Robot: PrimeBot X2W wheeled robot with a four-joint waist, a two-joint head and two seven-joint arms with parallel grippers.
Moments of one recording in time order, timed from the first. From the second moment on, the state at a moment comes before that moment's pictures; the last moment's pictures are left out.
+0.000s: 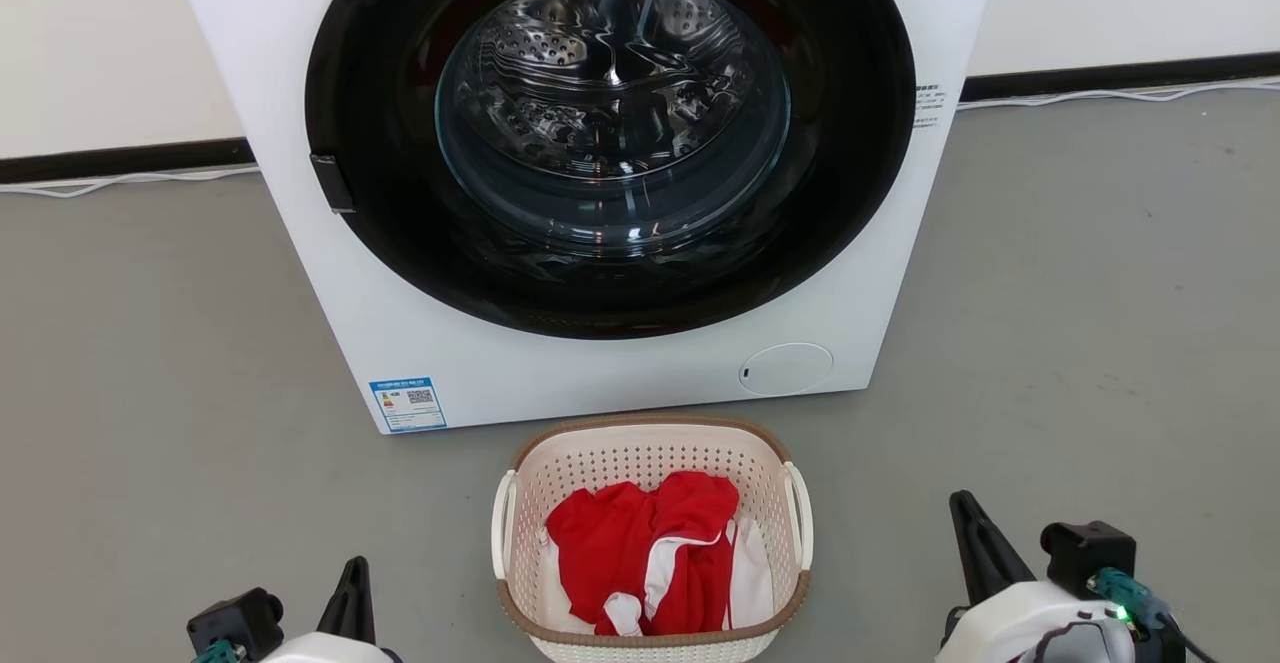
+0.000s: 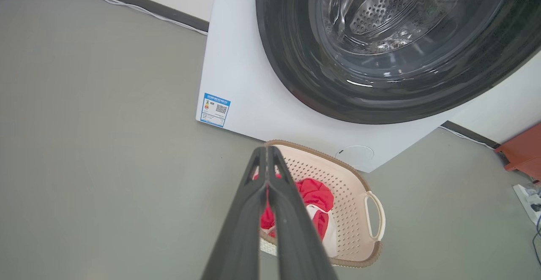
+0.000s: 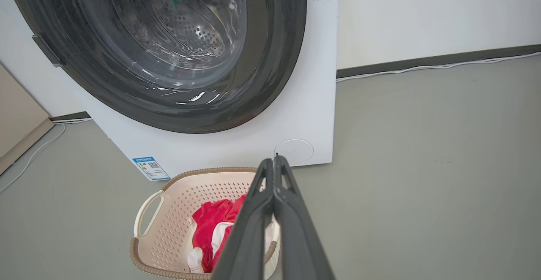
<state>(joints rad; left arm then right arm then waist) -0.05 0.07 -0.03 0.53 -0.49 0.00 -0.21 -0.15 -0.05 -0.01 0.62 0.14 0.12 -0.22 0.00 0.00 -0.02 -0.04</state>
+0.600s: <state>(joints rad) -0.05 0.07 -0.01 0.49 -0.68 -0.03 -0.15 -0.14 -0.05 -0.03 0.56 0.38 0.12 -0.16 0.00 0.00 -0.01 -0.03</state>
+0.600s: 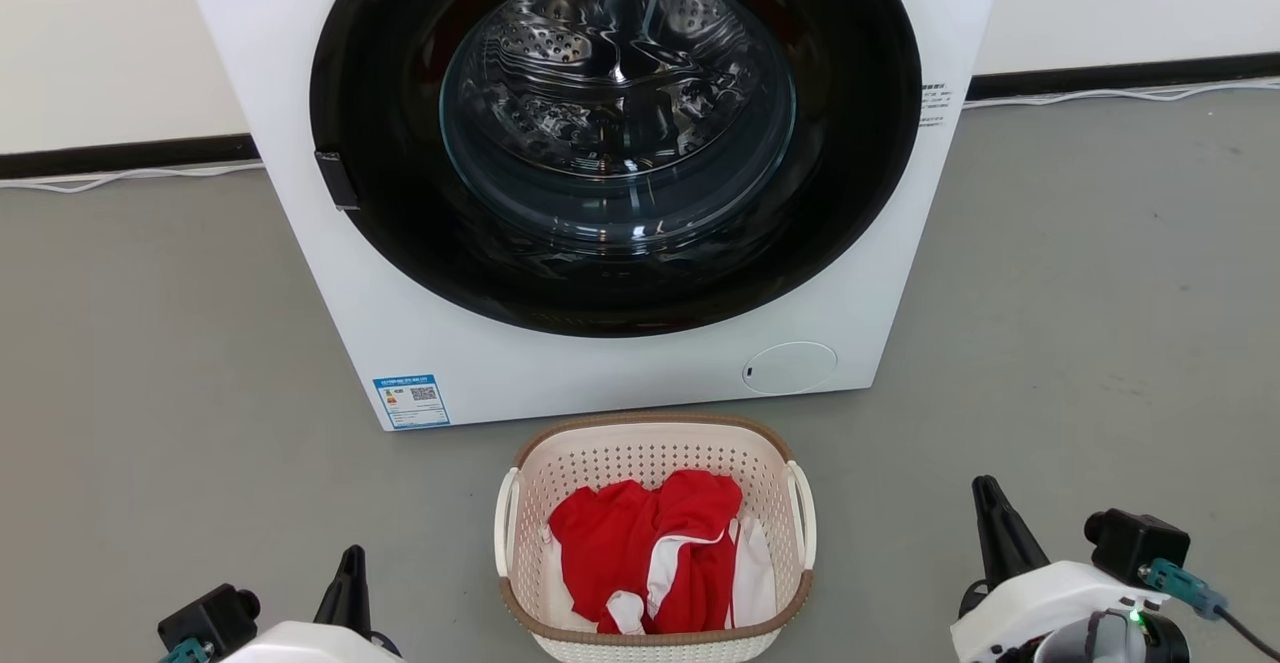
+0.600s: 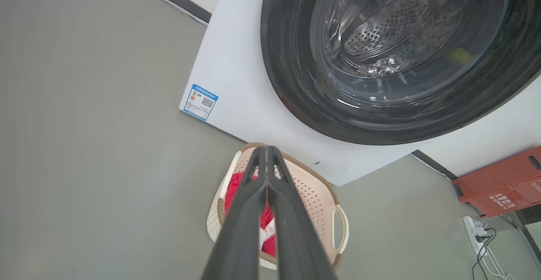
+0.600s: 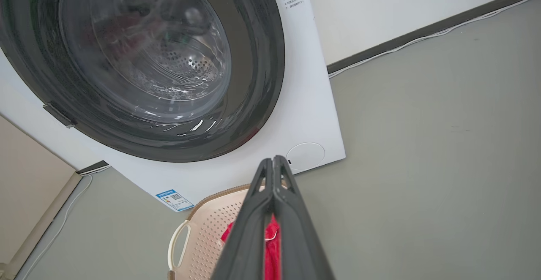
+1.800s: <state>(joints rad) -0.05 0.06 0.02 0.41 -1.02 -0.06 -0.06 -0.13 -0.05 -0.07 0.45 0.84 0.12 -0.06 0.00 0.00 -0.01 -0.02</state>
